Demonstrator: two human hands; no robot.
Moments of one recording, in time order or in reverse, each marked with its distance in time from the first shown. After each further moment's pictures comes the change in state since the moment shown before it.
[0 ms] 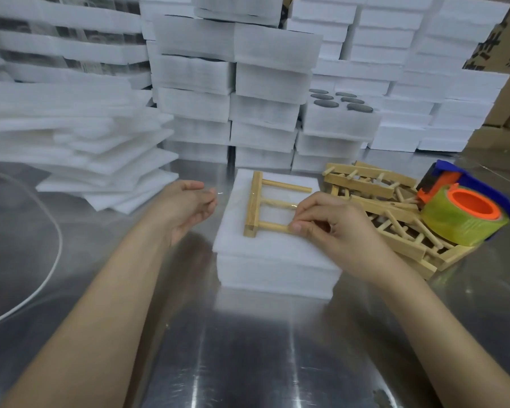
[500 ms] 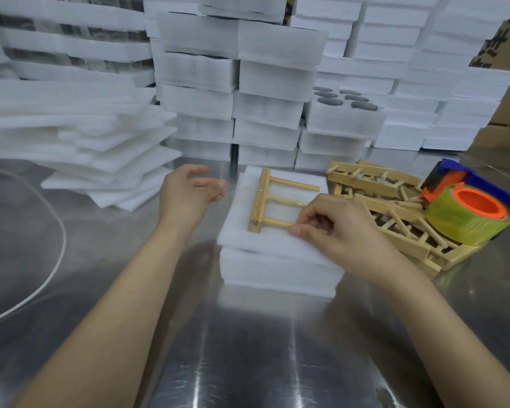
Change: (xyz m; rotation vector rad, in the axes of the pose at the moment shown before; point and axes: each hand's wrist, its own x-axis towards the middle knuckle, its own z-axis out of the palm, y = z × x) left_hand 0.002 -0.010 0.003 0.296 0.141 0.395; right_hand 0.000 0.002 0.002 -0.105 0.007 0.039
